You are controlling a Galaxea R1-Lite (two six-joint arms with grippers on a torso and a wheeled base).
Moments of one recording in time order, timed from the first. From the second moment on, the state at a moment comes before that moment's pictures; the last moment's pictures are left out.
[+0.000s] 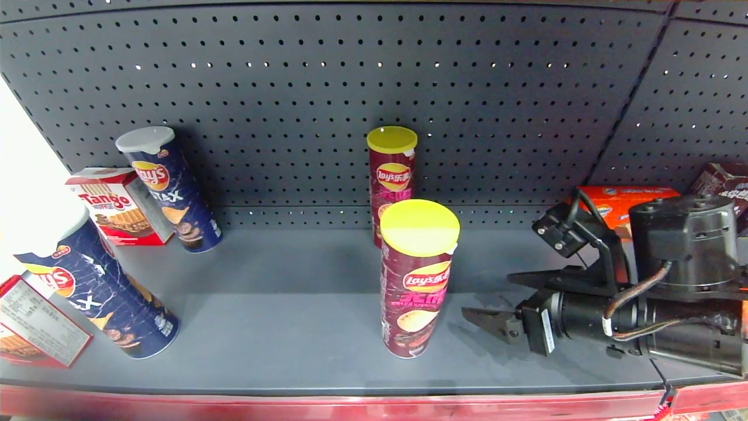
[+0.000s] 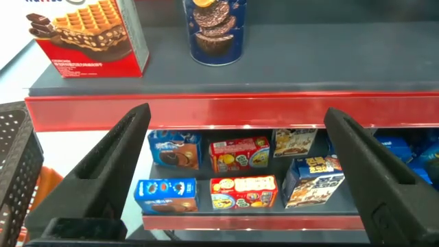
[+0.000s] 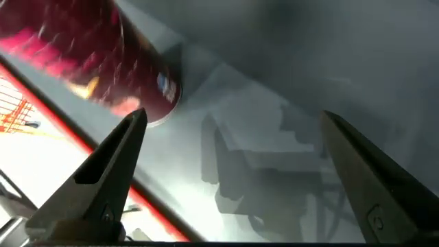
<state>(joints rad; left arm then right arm) 0.00 0.00 0.00 0.00 0.01 0.01 0.66 1.50 -0.76 -0.32 0.03 0.01</state>
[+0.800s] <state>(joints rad) 0.00 0.00 0.00 0.00 0.01 0.01 0.71 1.65 -0.86 -0.32 0.02 0.01</state>
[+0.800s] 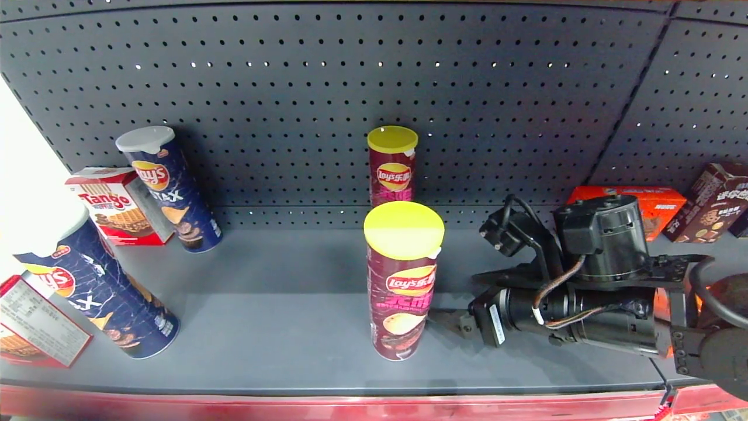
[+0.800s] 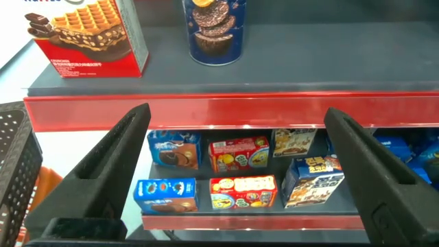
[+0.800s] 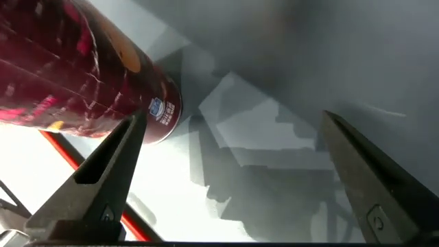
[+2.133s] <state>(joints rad) 0.00 0.00 0.00 0.00 0.01 0.00 0.07 0.55 -0.28 -0.29 -0.03 -0.02</state>
